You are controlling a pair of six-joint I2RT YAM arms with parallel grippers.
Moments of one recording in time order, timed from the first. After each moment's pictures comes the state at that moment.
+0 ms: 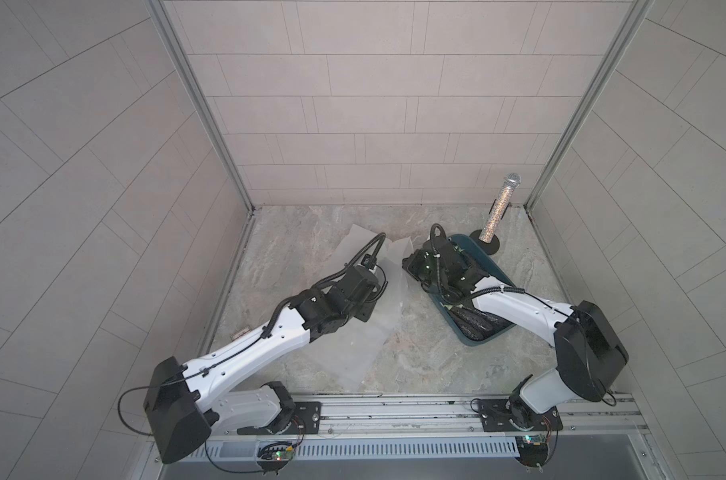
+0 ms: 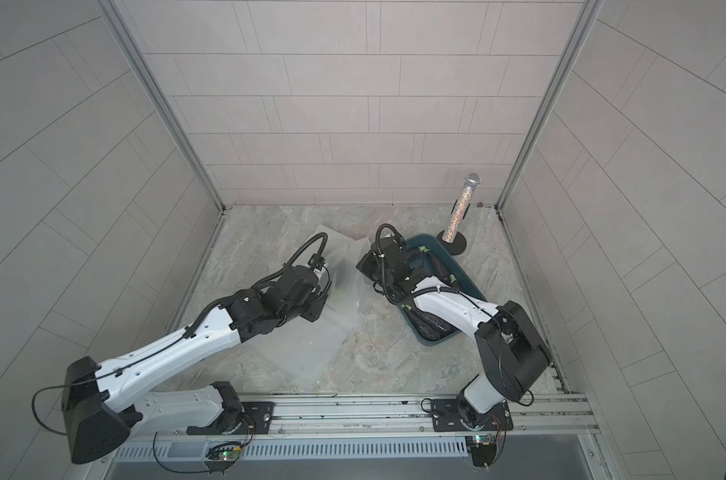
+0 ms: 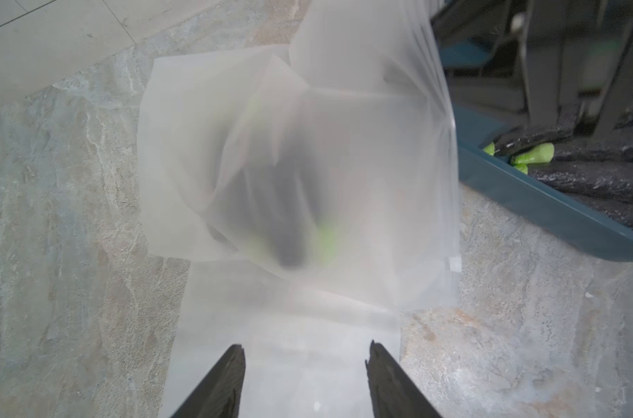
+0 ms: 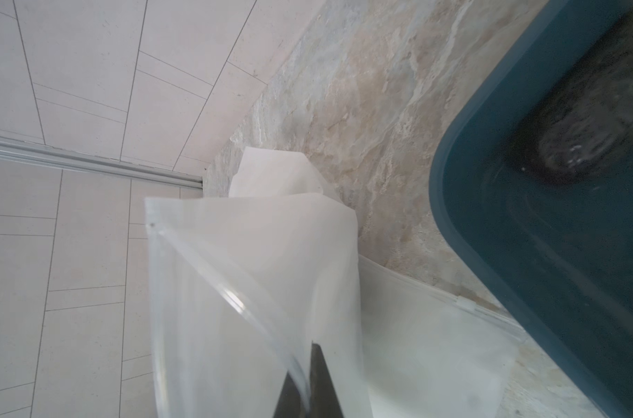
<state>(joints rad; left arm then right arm) -0.89 1.19 0.96 -0.64 -0.34 -0.25 0.60 1.53 1.02 -0.04 0.02 1.16</state>
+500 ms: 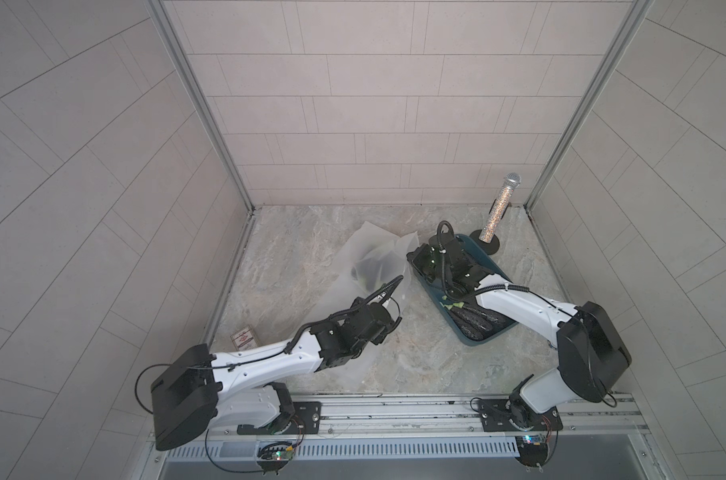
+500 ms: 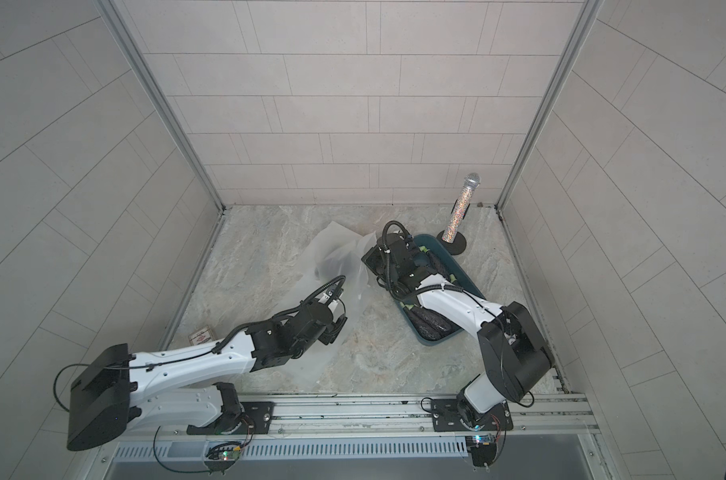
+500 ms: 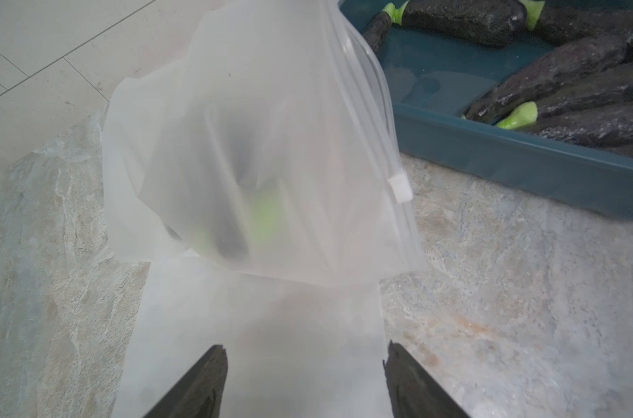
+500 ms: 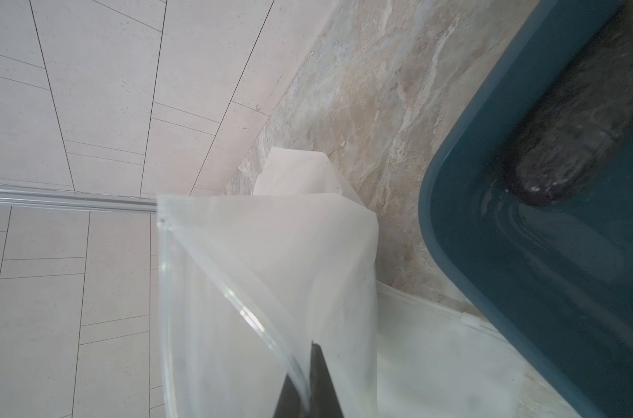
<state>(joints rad) -1.06 1.25 0.67 -0.17 -0.51 -0.17 0.56 1.53 1.03 -0.02 0.02 1.23</state>
